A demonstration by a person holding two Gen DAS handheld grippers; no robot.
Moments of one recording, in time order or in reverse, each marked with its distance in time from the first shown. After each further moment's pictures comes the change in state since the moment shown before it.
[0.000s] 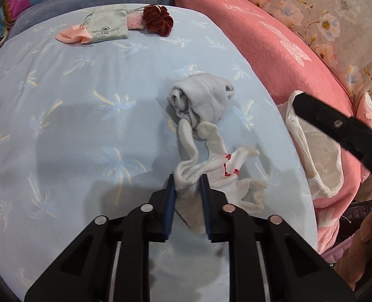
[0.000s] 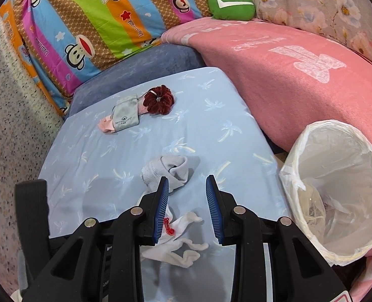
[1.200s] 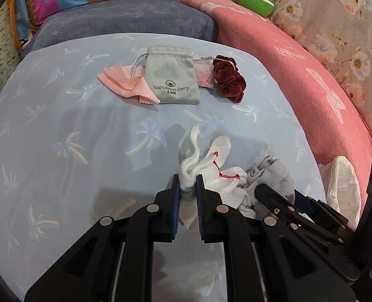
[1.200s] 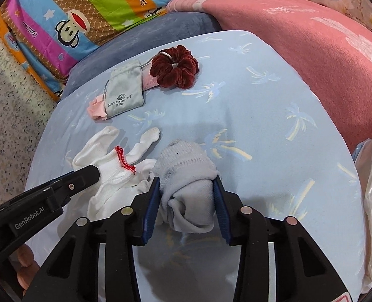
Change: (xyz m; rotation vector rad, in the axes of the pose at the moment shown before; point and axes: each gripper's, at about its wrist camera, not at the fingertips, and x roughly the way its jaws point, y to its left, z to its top) left arm -0.006 0.070 0.082 -0.083 -0.107 0.112; right arm 0.120 0.041 0.024 0.027 0.137 0.042
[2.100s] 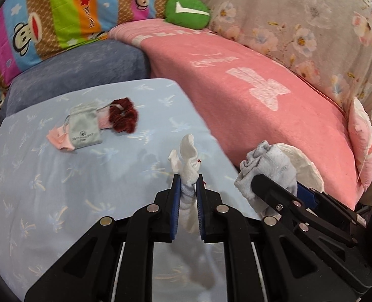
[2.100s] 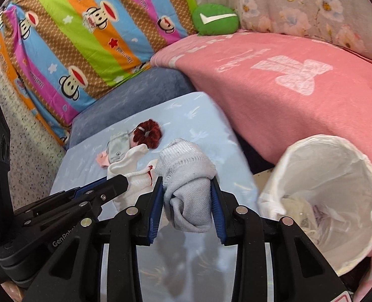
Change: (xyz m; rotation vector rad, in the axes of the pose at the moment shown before) left arm -0.061 -0.156 -0.016 0.246 -0.126 -0.094; right arm -0.168 -0.087 -0.013 0.095 -0.268 -0.028
